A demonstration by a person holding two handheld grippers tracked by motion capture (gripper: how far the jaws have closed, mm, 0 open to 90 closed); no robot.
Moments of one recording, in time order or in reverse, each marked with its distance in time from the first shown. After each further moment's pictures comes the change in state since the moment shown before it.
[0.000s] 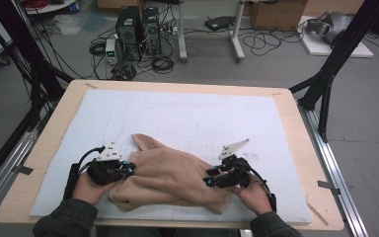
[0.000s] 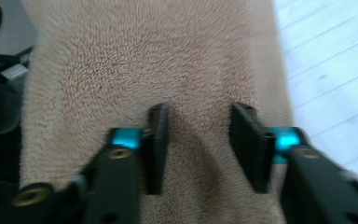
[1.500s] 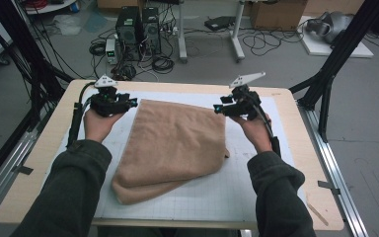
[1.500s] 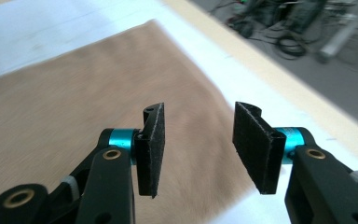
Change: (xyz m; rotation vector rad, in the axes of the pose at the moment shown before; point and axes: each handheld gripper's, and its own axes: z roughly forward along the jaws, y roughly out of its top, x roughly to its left) left arm 0.102 0.116 -0.002 -0.228 0.194 -0.147; right arm -0.083 0.124 -0.077 -0.153 -0.390 -0.065
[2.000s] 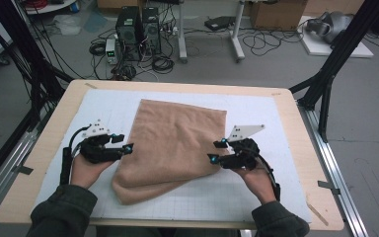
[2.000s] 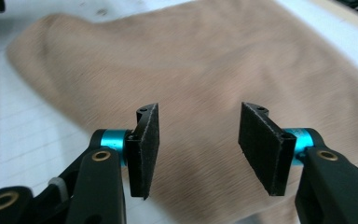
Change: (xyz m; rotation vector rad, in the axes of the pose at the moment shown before) left arm -0.051 -0.092 -0.051 0.041 -0.120 0.046; right arm 0.090 -0.087 -0.013 -0.050 0.166 -0.058
